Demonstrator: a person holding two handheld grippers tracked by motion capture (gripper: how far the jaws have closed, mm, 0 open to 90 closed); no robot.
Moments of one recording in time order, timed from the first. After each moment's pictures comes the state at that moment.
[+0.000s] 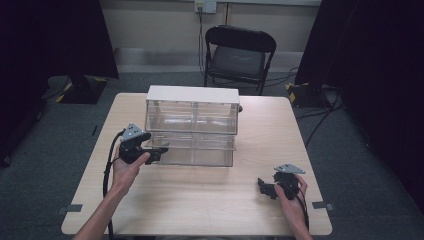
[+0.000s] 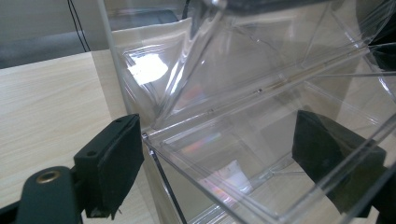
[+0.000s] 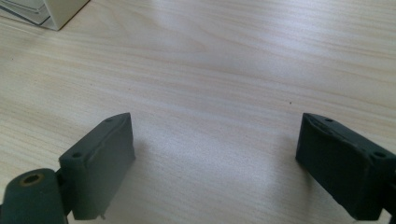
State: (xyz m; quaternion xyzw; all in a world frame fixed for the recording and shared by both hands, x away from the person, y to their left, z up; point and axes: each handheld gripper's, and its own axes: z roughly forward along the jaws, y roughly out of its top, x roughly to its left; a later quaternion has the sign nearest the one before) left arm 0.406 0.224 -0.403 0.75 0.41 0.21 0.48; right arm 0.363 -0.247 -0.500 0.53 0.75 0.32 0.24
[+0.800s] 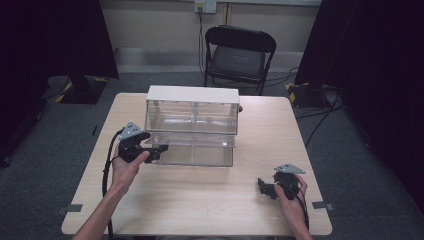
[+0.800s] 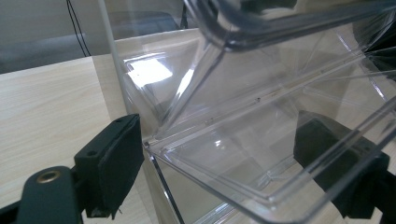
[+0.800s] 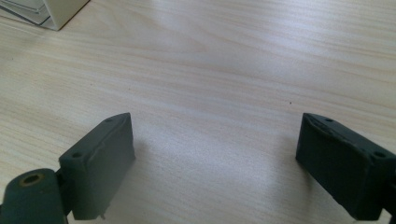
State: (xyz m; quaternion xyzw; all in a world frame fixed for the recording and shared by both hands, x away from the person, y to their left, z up) left arm 0.407 0.225 -0.399 0.74 0.41 0.21 0.49; right arm 0.363 -0.247 -0.500 0.53 0.75 0.32 0.24
